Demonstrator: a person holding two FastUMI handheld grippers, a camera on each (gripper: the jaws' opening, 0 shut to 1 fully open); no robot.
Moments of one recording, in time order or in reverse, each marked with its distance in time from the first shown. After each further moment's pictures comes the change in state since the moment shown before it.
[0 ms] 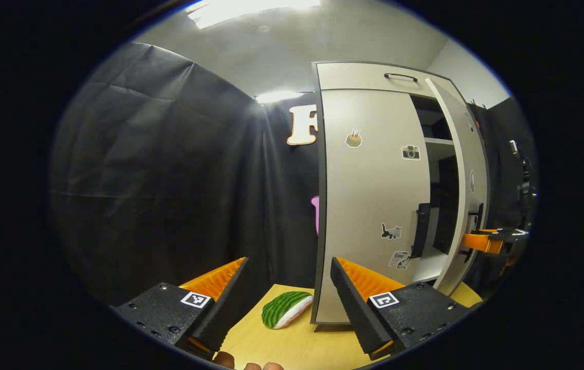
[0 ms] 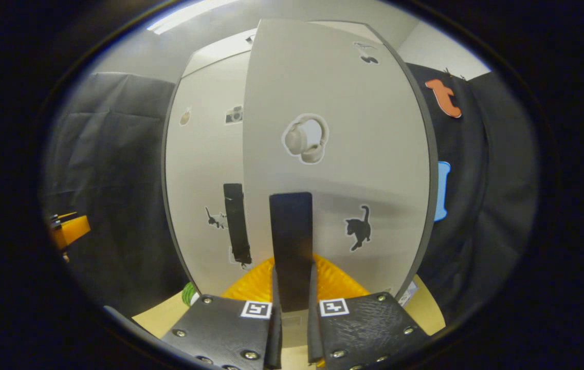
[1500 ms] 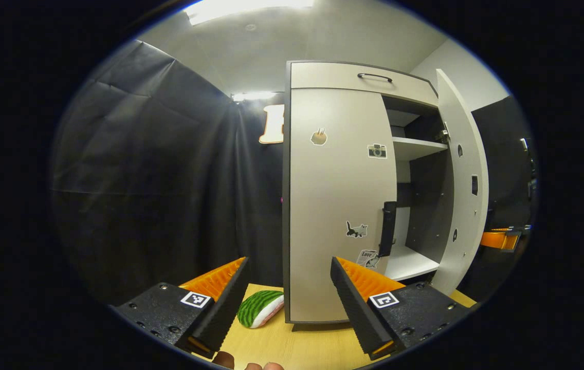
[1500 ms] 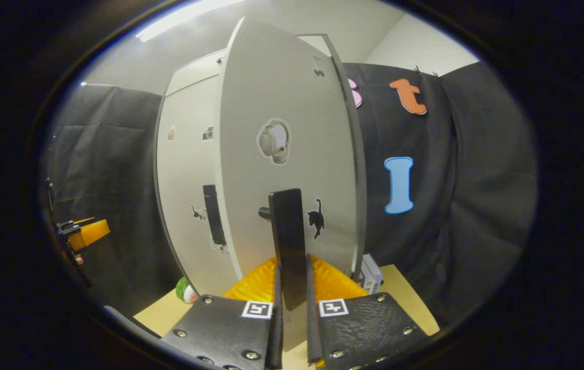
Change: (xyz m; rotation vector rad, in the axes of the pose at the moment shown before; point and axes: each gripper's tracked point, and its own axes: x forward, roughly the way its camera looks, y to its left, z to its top) left arm -0.002 -0.051 -0.006 -0.018 0.001 -0.157; right arm -0.040 -0.042 -0.004 0.045 -0.037 -0.119
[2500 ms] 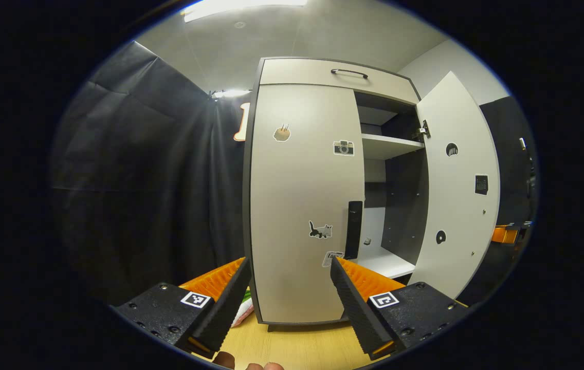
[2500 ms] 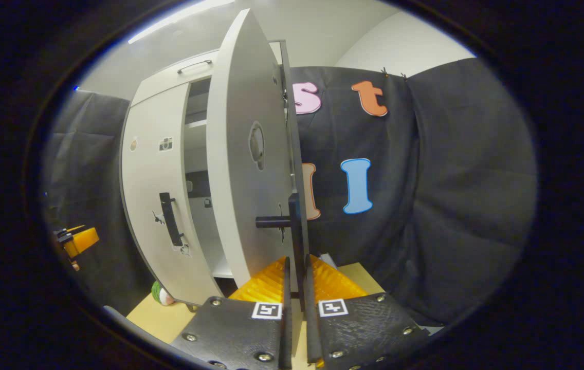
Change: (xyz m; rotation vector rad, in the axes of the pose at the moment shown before) left arm 0.012 -0.062 -0.005 -0.017 0.013 -0.107; right arm -0.013 -0.047 0.004 0.053 -0.026 -0.161
